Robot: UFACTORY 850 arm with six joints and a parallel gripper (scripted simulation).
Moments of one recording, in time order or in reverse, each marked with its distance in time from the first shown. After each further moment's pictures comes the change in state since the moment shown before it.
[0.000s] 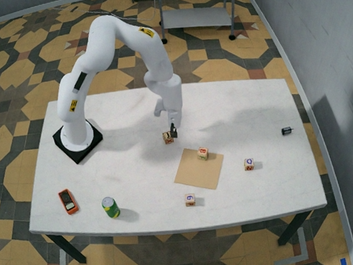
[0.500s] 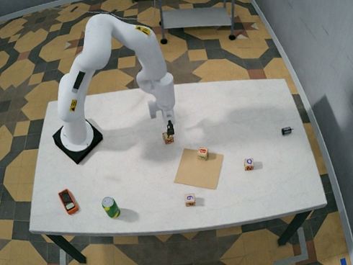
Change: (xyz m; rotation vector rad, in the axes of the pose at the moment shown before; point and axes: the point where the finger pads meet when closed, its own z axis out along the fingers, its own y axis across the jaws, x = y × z) arm 0.034 0.011 -0.002 -0.011 0.000 -0.367
